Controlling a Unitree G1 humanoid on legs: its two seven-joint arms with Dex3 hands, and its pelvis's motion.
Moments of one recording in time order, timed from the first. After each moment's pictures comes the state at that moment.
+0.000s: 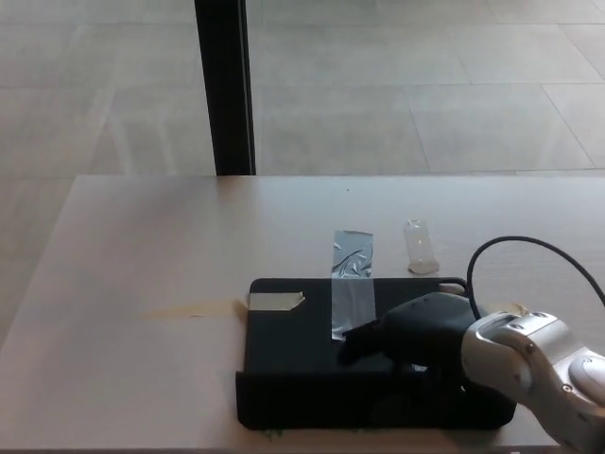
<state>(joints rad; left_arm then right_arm) -0.16 0.65 0.71 1.23 -0.26 0.07 -0.13 -0.68 -0.56 0.80 0.25 -0.58 0.02 0.44</state>
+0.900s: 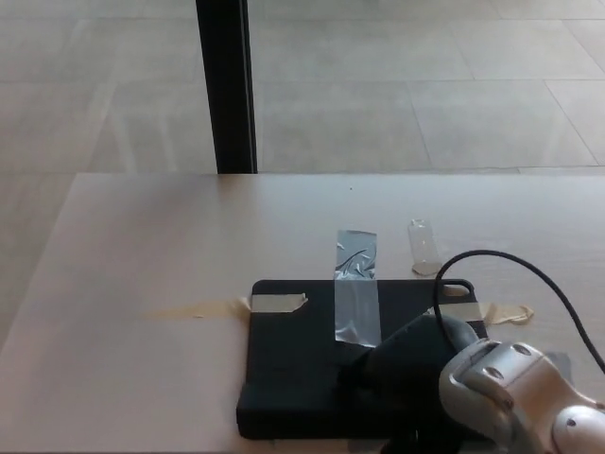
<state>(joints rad) -0.19 0.65 0.71 1.23 -0.27 0.07 -0.13 -0.57 -0.62 0.89 -0.19 -0.90 0.31 0.68</state>
